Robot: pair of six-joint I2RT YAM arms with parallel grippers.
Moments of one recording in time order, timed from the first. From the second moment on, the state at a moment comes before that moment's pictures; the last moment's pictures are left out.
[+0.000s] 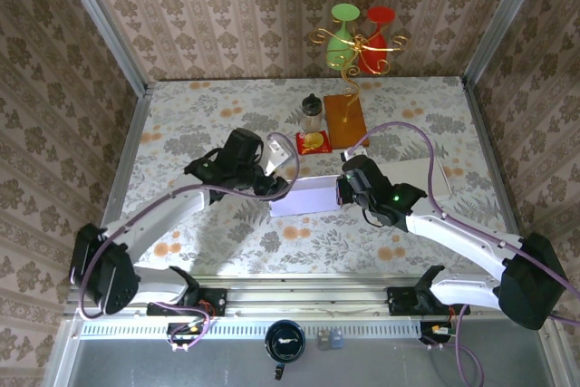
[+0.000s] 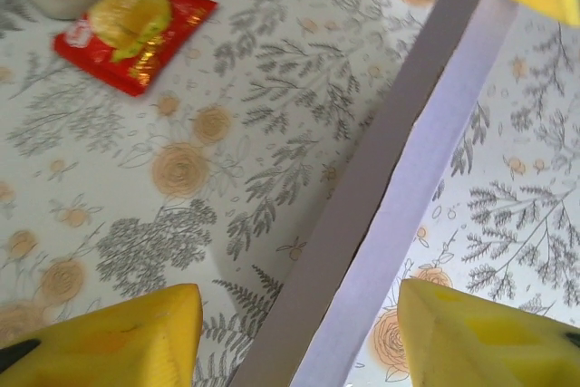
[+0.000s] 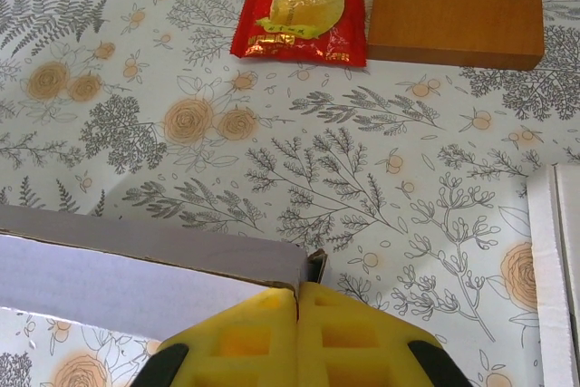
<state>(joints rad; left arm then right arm) -0.68 1.29 1.00 -0.53 0.26 0.17 0.71 1.19 0.79 -0.36 0.29 0.43</state>
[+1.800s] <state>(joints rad) -0.56 1.39 1.16 -0.90 0.29 0.07 0.72 1.23 0.84 -0.42 0.29 0.45</state>
